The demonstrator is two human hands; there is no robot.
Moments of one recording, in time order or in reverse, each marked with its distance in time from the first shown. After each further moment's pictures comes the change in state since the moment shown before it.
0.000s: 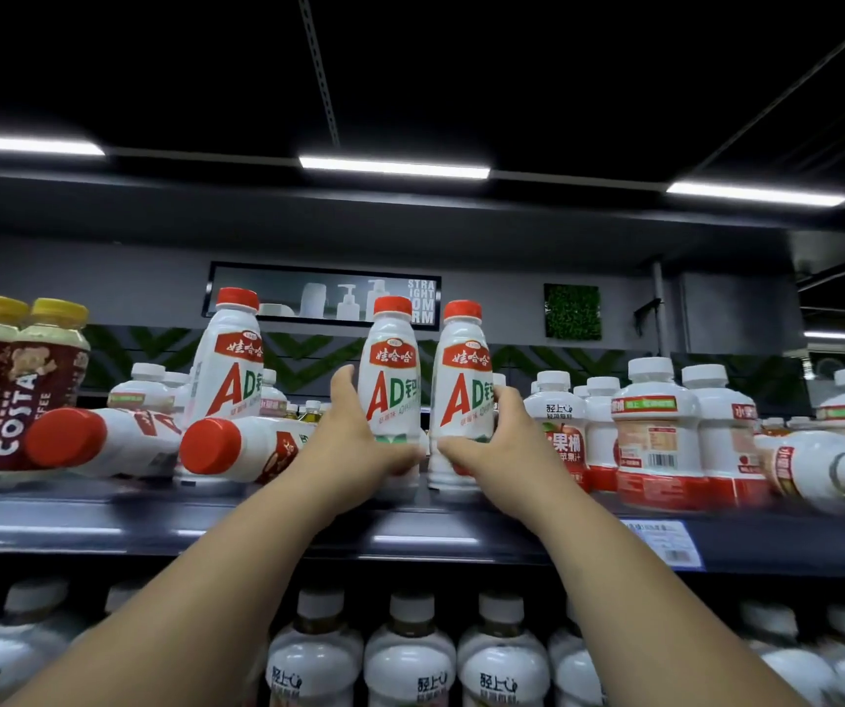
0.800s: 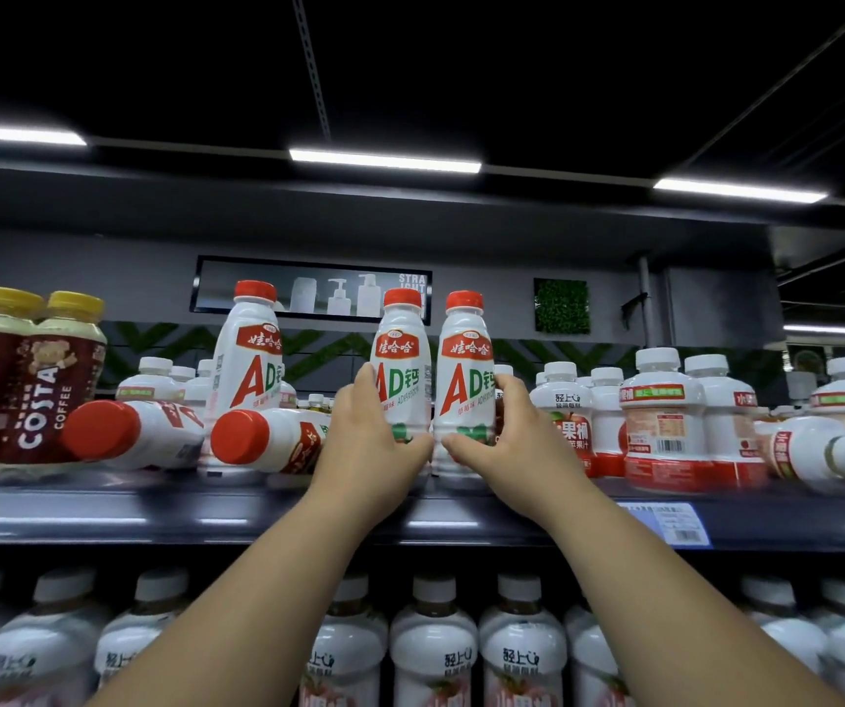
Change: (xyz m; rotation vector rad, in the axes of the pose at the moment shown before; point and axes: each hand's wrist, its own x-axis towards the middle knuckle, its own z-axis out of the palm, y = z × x) left_hand -0.012 -0.010 0.005 0.158 0.191 0.158; right_hand -0.014 -0.006 0.007 -0.216 0.071 -0.134
